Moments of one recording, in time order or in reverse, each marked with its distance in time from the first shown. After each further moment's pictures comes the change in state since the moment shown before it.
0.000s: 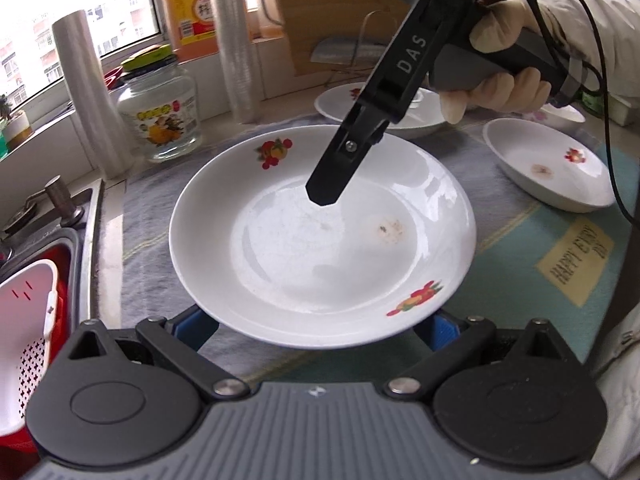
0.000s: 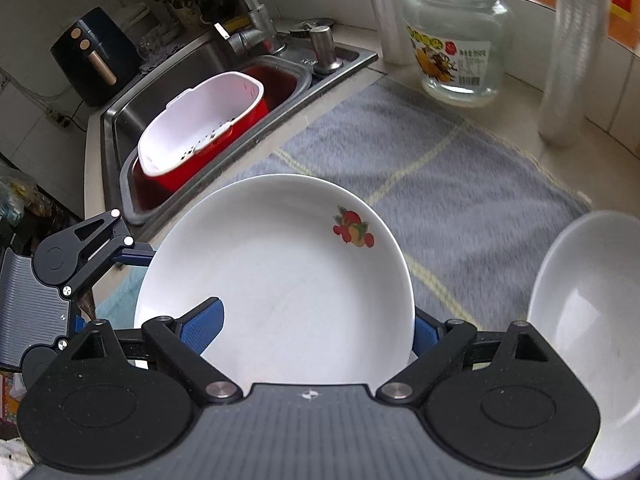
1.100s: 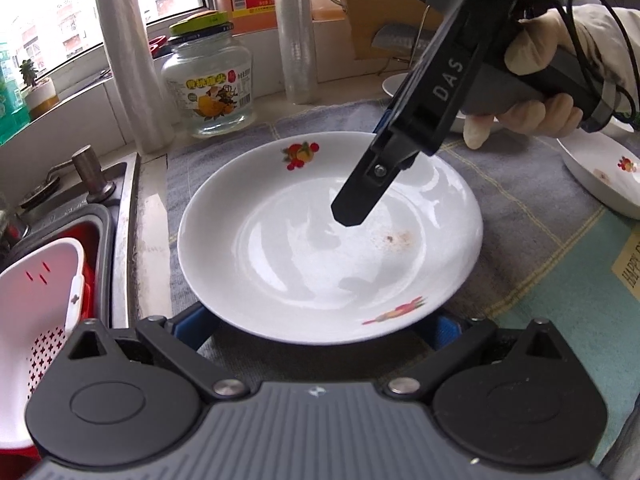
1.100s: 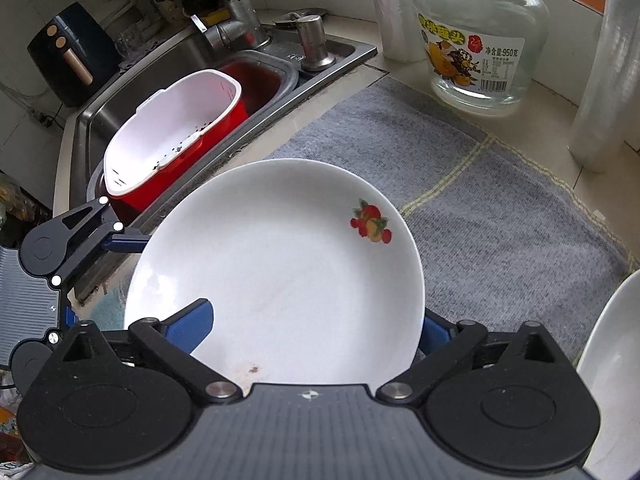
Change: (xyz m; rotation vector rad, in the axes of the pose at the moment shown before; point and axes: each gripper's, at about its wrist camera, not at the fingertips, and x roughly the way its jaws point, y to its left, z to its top) left arm 0.021 0.044 -0.010 -0.058 0.012 0.065; right arm 0.052 -0.001 0.033 0.004 0.014 -0.038
